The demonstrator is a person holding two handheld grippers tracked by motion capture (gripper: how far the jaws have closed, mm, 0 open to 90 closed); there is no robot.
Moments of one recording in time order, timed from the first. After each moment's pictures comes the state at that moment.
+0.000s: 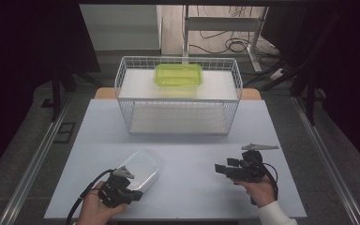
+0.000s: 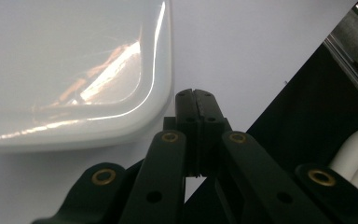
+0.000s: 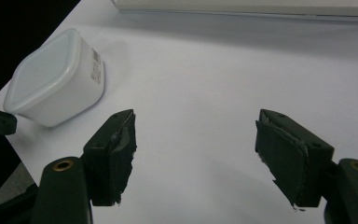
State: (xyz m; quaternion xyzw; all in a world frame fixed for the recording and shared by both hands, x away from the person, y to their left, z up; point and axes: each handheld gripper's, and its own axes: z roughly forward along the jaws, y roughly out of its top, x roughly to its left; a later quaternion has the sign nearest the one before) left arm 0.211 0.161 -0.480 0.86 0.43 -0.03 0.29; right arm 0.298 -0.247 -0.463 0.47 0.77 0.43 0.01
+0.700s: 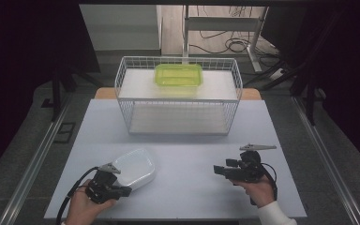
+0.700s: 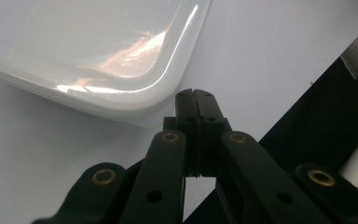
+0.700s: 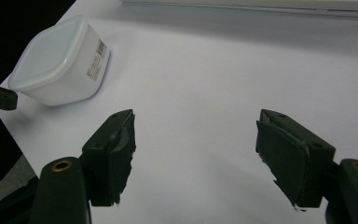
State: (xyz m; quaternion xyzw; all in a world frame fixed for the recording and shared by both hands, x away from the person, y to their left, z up) left arm 0.215 0.191 -0.483 0.83 0.46 -0.03 0.30; right arm 0.298 -0.244 -0.464 0.46 0.78 0.42 0.01
